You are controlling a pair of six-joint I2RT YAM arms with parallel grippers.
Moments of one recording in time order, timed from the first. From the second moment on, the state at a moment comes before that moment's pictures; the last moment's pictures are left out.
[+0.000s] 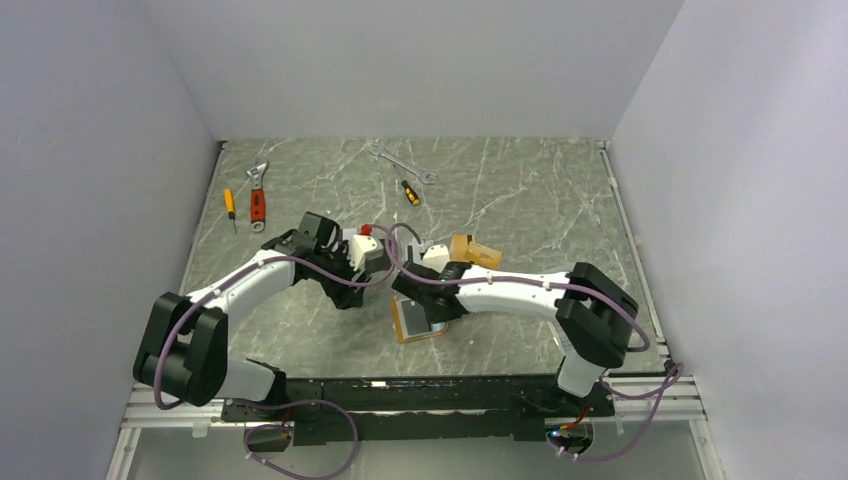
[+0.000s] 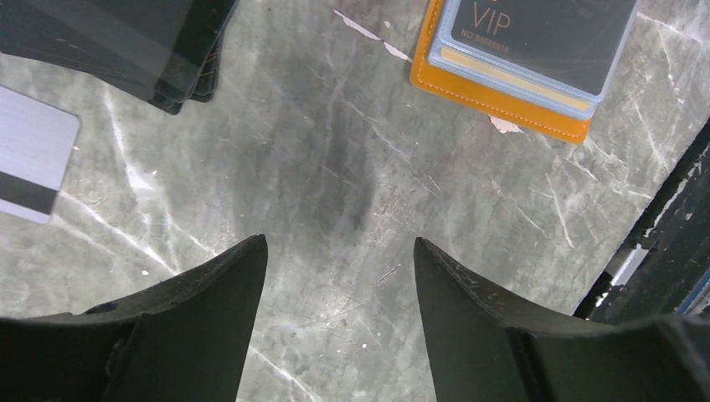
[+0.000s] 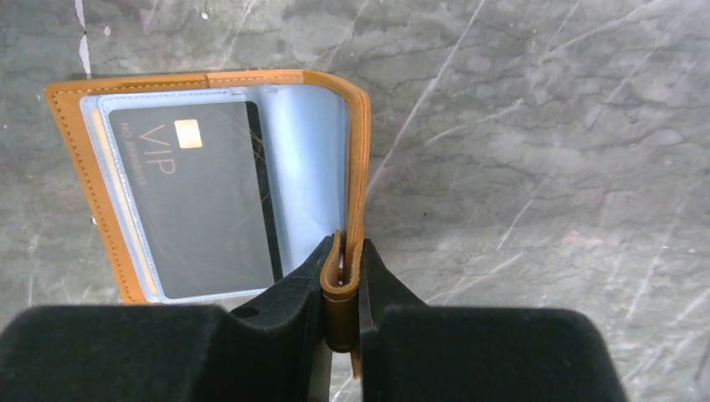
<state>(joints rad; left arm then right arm) -0.36 1.35 0.78 -0.52 0.48 0.53 1.07 1.65 1.03 -0.68 0.40 0.84</state>
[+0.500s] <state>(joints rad) -0.53 1.40 0.77 -0.44 0.44 0.52 0.93 1.52 0.80 -0.49 0.25 0.92</state>
